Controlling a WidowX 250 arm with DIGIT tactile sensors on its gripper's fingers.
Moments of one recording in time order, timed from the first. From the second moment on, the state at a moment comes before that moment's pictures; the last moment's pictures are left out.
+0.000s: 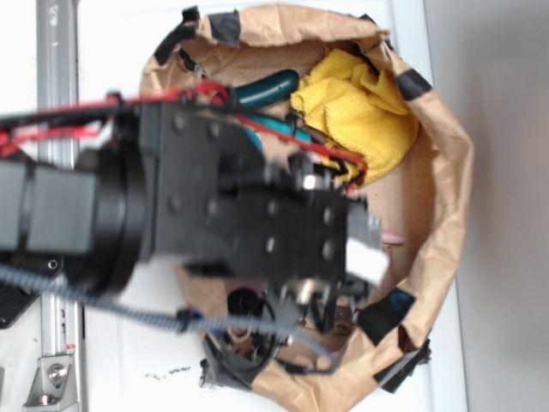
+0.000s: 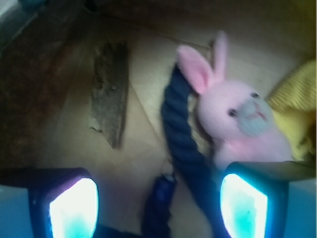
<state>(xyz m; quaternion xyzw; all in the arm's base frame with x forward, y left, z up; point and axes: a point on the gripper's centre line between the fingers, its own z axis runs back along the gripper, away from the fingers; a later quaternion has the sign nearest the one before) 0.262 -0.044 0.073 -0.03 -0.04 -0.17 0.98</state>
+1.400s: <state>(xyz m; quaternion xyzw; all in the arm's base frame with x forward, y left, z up) 0.291 -0.032 0.029 0.03 -0.03 -0.13 0.99</state>
